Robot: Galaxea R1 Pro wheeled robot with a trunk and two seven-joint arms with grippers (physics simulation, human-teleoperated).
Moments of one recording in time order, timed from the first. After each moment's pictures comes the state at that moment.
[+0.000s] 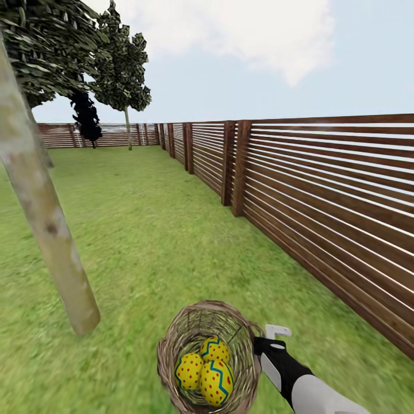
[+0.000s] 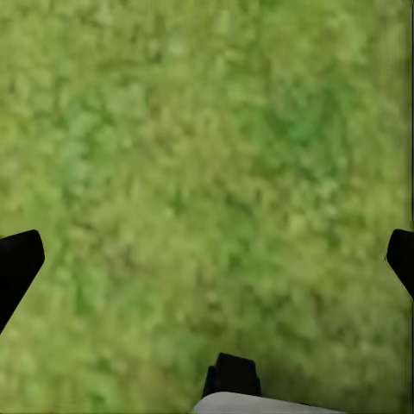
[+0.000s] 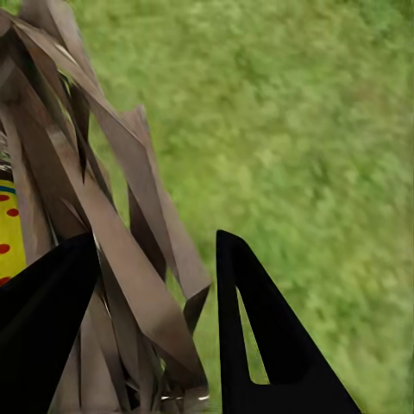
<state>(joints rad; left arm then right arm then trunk) 0.03 0.05 0.19 -0.73 0.05 0.08 0.00 -0.65 0.10 -0.08 -0.23 -0.02 0.07 -0.25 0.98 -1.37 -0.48</state>
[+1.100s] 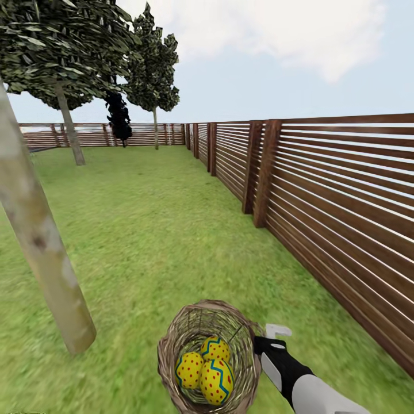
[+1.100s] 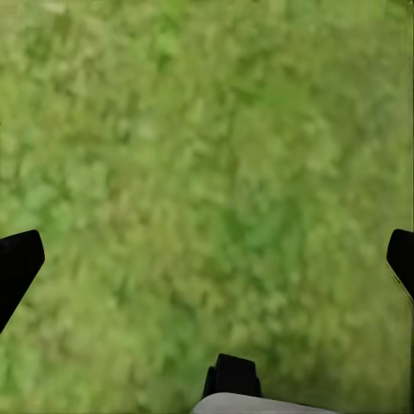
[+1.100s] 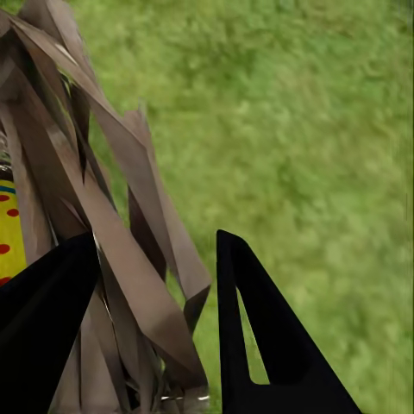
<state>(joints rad) 0.03 0.05 0.19 -0.73 0.05 0.08 0.00 -0.65 0.10 -0.08 -0.23 -0.02 0.07 -0.25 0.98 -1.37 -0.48</state>
